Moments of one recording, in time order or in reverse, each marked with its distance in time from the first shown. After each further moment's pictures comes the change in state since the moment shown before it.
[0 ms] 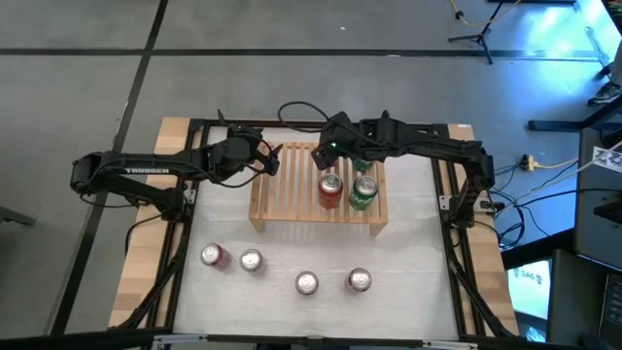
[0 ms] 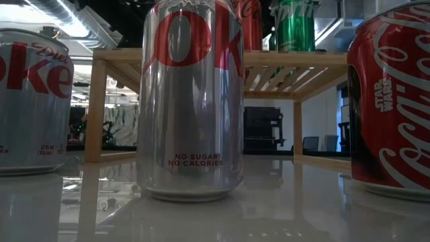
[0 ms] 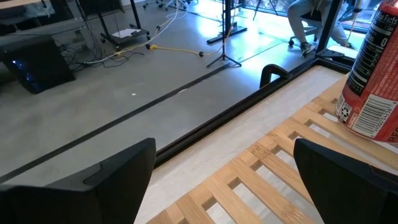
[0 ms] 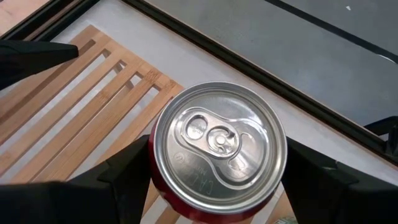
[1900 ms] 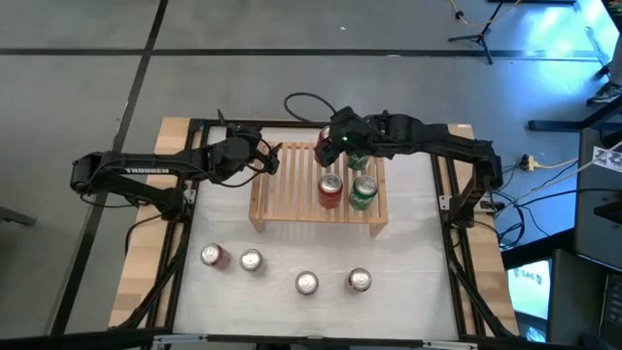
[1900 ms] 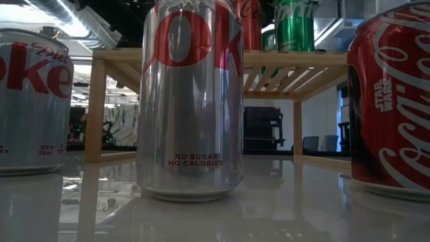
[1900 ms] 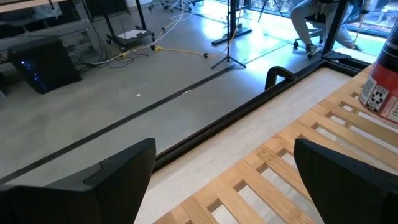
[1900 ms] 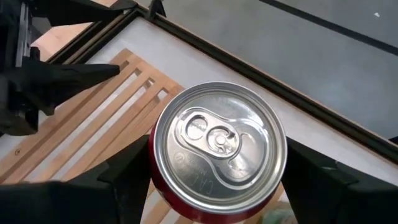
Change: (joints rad) left arm 0.000 0.000 0.000 0.002 -0.023 0.000; right arm 0.000 -0.064 0.000 0.057 -0.042 -0.023
